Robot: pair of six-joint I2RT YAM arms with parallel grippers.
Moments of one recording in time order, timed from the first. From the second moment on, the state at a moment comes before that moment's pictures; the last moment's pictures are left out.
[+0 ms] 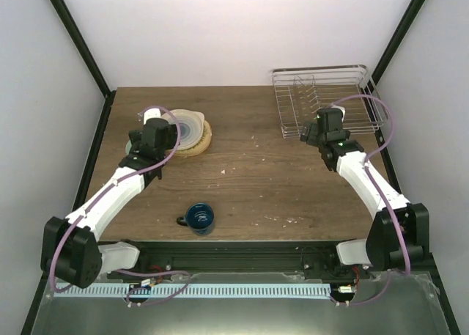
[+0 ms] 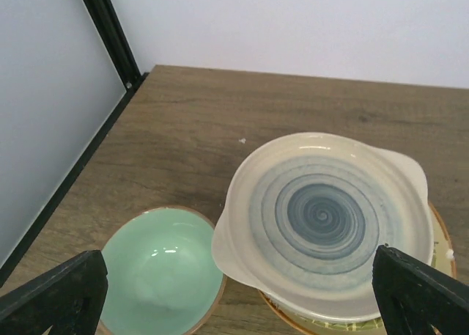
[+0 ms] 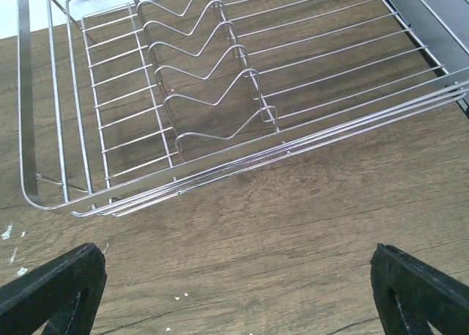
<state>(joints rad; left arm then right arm) -0.36 1.28 0.90 -0.19 -0.57 -0.24 0.20 1.35 1.01 -0.37 0.33 0.34</state>
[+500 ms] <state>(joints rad) -0.36 1.21 0.88 -0.18 -0.53 -0.21 0.20 1.43 1.15 -0.45 0.31 0.30</state>
